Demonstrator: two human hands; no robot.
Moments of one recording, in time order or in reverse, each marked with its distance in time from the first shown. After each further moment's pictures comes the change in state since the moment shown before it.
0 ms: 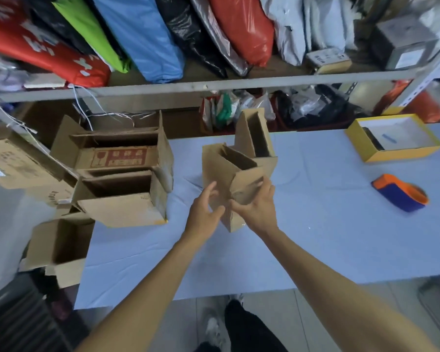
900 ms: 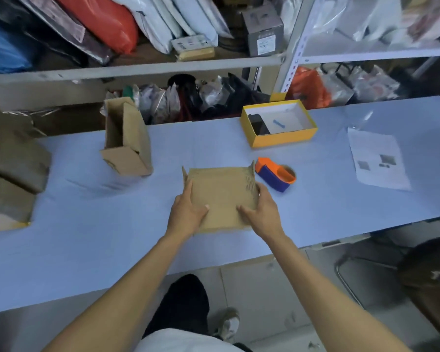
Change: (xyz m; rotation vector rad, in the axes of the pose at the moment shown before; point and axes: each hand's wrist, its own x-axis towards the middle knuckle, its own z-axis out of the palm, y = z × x) left_hand -0.040 0.116 0.340 0.333 -0.062 -0.122; right_hand 0.010 0.227 -0.349 -0.015 -0.024 0.115
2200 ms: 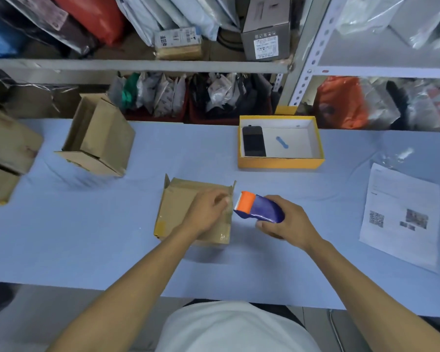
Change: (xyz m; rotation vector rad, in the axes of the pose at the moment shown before) left_hand 0.103 0.147 0.140 -0.004 -0.018 0.104; right_hand 0.190 0.085 -0.184 -0.141 -0.470 -0.218
